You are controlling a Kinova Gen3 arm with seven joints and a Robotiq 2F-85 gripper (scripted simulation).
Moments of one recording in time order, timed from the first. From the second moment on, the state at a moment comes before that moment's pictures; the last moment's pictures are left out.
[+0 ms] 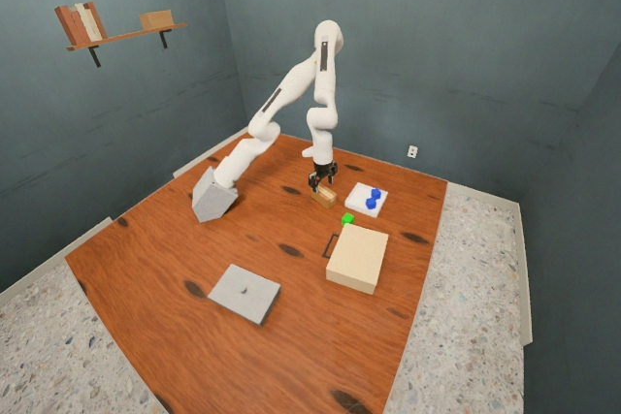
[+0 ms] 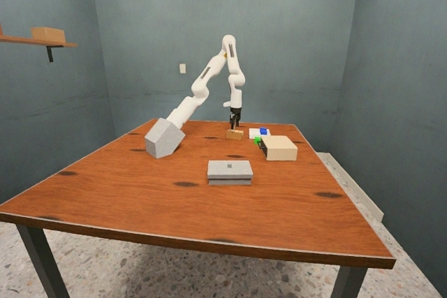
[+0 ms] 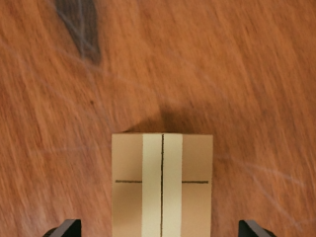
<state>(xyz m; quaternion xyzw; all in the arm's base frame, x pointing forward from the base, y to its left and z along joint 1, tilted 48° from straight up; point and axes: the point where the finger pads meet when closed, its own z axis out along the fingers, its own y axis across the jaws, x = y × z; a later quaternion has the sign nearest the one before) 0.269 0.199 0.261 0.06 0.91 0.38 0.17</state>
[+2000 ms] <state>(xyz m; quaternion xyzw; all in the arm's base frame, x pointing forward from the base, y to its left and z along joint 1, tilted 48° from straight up) 0.287 0.214 0.242 0.07 0.91 0.37 0.18</state>
